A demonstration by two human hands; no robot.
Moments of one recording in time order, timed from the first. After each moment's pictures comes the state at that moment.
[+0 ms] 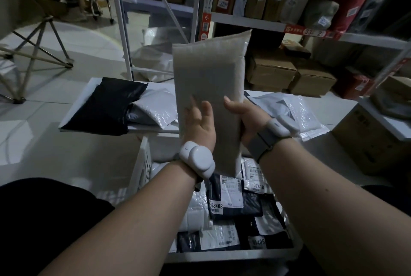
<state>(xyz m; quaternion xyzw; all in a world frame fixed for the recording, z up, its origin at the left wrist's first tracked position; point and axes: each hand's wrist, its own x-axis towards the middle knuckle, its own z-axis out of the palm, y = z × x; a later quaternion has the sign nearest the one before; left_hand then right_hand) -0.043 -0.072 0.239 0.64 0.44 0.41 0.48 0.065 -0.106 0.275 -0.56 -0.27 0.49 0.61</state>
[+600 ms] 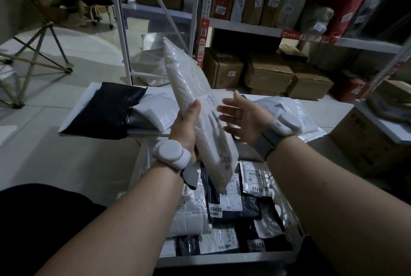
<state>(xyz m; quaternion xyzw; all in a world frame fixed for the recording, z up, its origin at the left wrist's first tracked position) -0.057 -0.050 0.232 0.35 0.29 0.38 0.80 0.075 -0.112 0.293 -0.60 -0.28 0.51 0.54</state>
